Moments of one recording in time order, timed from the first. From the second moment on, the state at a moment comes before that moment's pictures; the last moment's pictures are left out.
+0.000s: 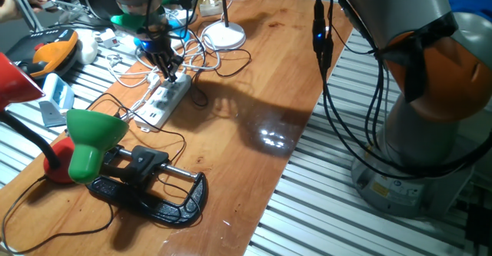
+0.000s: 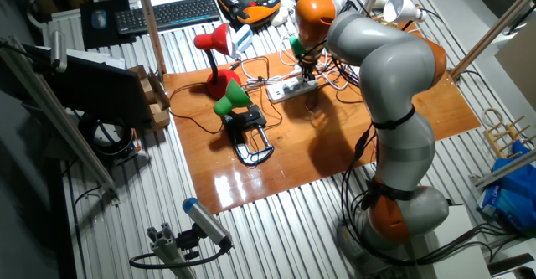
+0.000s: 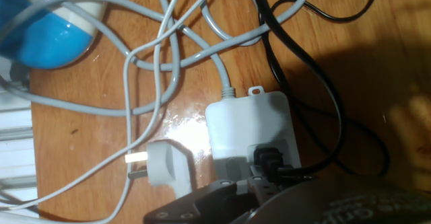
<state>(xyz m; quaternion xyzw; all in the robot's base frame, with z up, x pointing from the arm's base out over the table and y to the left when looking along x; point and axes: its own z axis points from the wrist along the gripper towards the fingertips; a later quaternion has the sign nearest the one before) 0.649 -0.009 0.086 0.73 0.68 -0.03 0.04</state>
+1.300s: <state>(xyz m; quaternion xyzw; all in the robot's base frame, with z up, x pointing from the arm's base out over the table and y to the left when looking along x) 0.649 -0.006 0.083 0.72 0.69 -0.04 0.04</state>
